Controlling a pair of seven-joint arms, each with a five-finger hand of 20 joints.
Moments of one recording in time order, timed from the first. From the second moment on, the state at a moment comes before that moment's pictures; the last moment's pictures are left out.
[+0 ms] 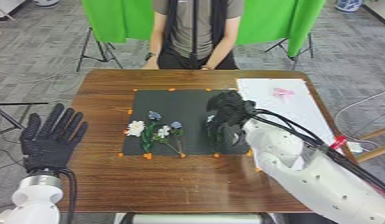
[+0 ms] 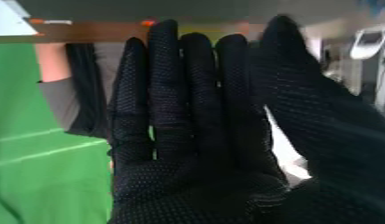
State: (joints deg) left arm 126.4 -57.7 -98.5 -123.7 0.7 16.3 21.8; right arm -68.2 -49.4 43.9 -102.1 -129.3 -2.4 15.7
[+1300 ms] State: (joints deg) left arm 126.1 -57.3 -101.8 -124.3 7.1 13.5 21.7; right arm -108.5 -57.1 93.7 -116.8 -49.0 -1.2 -4.4
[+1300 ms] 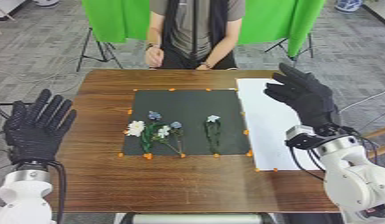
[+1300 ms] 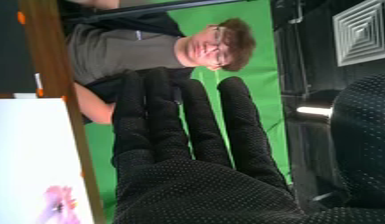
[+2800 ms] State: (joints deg) left arm 126.1 -57.6 -101.1 -124.9 6.8 13.5 21.4; right arm -109.7 -58.6 94.3 -116.9 -48.8 -3.8 -1.4
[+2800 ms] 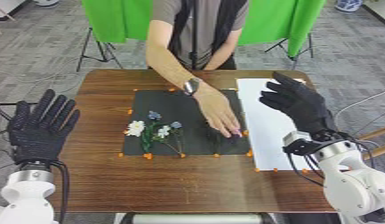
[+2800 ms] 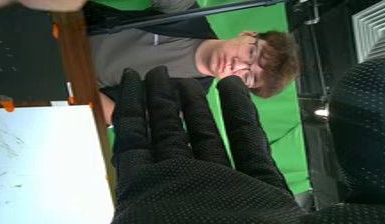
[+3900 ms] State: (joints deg) left arm 126.3 -57.3 -101.0 -125.5 3.8 14.5 22.8; right arm -109.8 -59.1 94.3 -116.8 -48.3 -4.3 -0.6
